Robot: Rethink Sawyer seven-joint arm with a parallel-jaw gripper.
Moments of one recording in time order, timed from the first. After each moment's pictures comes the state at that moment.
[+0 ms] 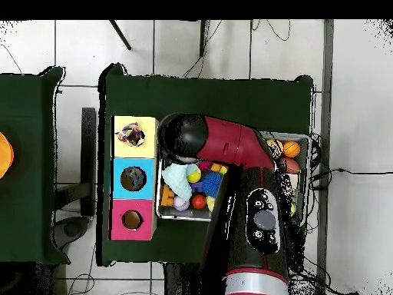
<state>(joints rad) -0.14 -0.59 -0.07 1.39 0.07 0.78 1.58</state>
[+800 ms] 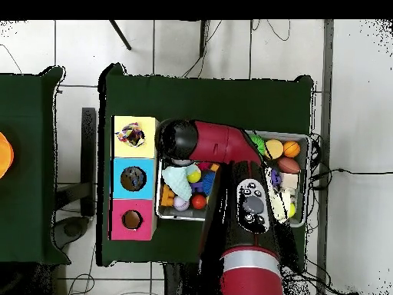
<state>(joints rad) -0.15 -0.53 -0.01 1.40 0.00 0.74 1.58</state>
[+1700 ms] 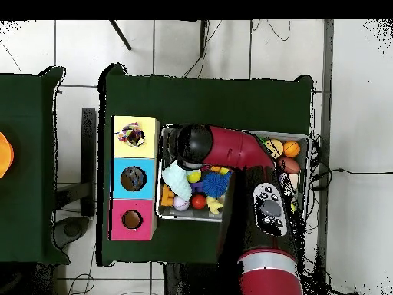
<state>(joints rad) -0.21 -0.54 0.01 1.43 -0.02 0.71 1.58</state>
